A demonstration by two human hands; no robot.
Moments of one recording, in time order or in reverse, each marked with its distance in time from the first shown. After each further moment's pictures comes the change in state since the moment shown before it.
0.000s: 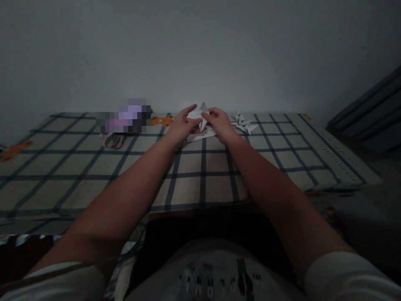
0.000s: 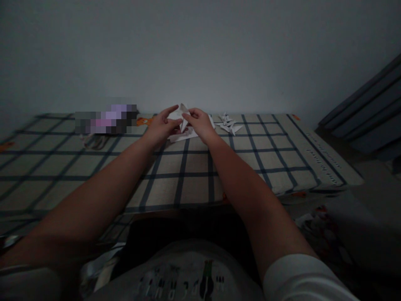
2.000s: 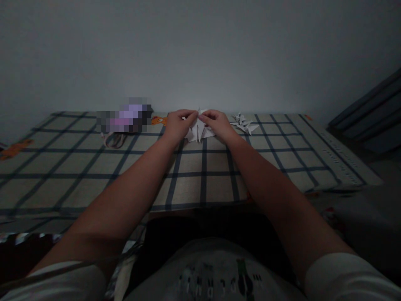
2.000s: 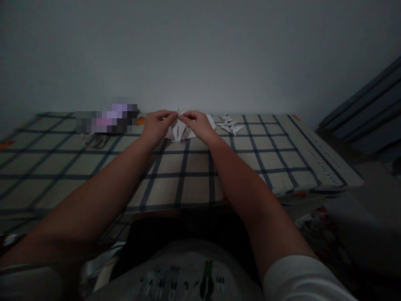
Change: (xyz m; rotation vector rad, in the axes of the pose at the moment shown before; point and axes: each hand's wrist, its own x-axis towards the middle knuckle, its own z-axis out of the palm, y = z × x) left_hand 0.010 -0.006 -0.013 0.365 0.222 0.389; right_hand -0.003 -0.006 -0.004 -0.227 -0.106 -0.154
